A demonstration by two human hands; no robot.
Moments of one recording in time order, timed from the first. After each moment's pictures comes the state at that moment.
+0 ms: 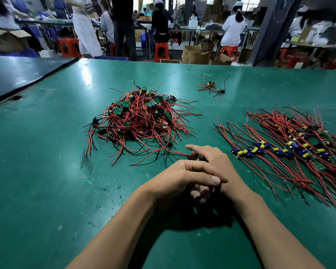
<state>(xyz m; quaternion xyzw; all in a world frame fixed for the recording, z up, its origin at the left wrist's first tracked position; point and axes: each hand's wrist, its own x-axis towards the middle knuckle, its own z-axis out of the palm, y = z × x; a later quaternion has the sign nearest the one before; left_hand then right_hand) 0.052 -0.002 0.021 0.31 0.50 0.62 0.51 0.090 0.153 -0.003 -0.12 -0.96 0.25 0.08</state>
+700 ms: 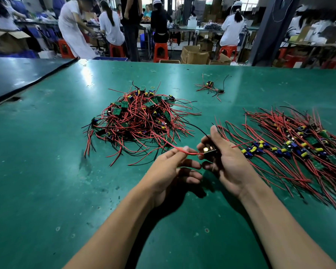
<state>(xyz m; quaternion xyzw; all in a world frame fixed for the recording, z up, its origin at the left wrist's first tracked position) 0.036 0.007 0.010 0.12 0.51 0.76 0.40 0.100 0.139 0.024 -0.16 -0.54 0.81 0.16</state>
